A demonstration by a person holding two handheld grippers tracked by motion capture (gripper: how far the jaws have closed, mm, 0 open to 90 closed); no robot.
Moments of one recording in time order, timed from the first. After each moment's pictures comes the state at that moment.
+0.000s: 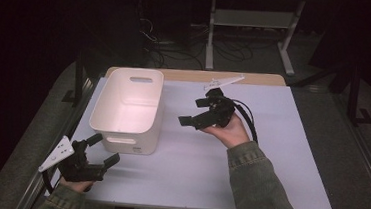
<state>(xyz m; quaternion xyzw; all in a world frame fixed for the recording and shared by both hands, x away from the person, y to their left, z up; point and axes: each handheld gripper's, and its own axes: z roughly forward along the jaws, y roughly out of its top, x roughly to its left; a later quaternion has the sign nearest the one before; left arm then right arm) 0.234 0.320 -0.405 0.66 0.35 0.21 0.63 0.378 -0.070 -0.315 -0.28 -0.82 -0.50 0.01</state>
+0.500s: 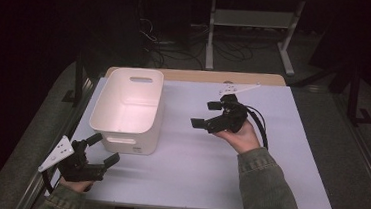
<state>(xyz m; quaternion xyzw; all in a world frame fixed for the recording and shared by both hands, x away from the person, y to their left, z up) 0.234 0.321 -0.405 0.66 0.35 0.21 0.63 0.372 -0.102 -0.329 -0.30 -0.80 -0.53 -0.01</state>
